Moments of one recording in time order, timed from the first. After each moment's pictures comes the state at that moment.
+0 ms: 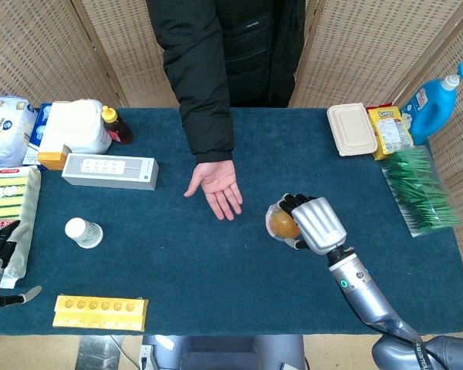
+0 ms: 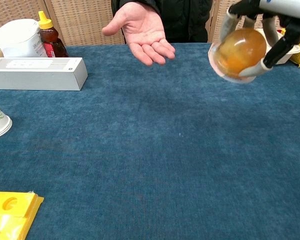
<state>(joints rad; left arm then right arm) -0.06 -0.85 0.04 -1.95 1.51 1.41 0.01 0.67 -1.26 0.11 -1.85 -1.29 1.21 -0.40</state>
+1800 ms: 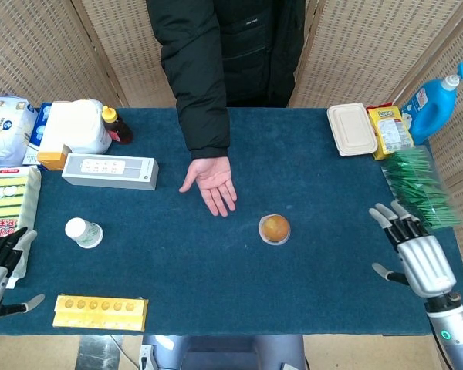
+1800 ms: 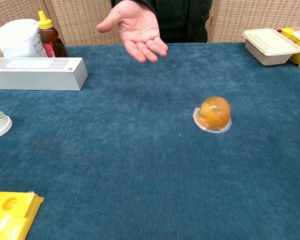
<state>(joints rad) -0.04 -0.85 0.08 -1.93 1.61 1.44 0.01 0.25 -1.08 -0.08 -1.59 -1.63 1.62 0.03</state>
